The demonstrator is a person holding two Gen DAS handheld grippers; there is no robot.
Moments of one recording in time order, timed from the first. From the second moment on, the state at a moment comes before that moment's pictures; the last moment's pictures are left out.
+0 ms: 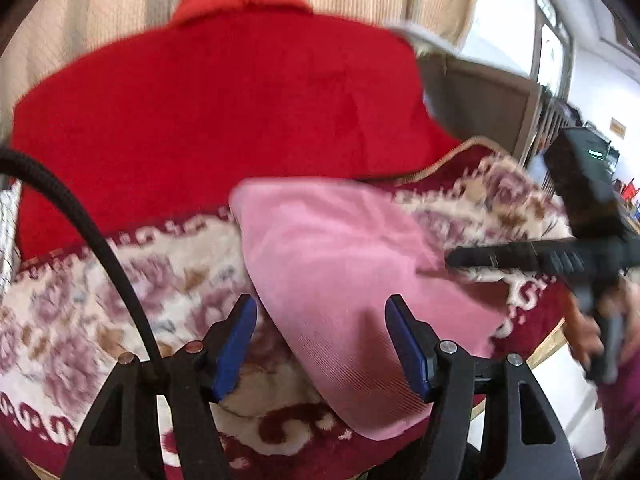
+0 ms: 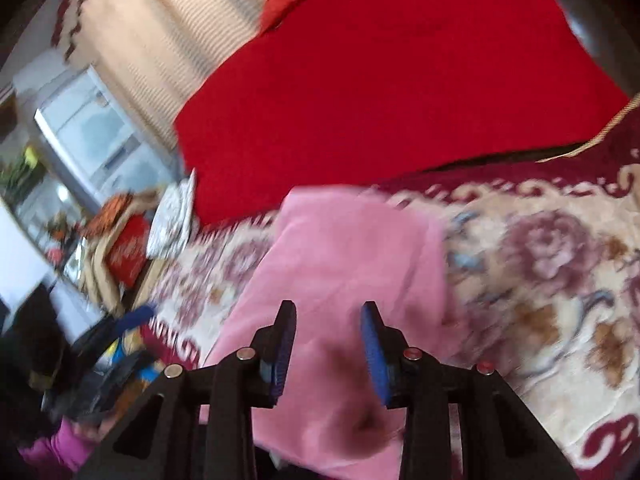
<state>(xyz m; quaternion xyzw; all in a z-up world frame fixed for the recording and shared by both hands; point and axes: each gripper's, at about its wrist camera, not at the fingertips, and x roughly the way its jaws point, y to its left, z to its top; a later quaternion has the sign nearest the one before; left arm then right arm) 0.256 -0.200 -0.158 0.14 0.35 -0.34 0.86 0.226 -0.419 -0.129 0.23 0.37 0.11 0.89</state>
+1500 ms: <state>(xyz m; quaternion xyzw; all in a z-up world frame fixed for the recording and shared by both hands) 0.226 -0.214 -0.205 0.23 0.35 -0.29 0.86 0.218 -0.380 -0.180 0.20 0.47 0.02 0.86</state>
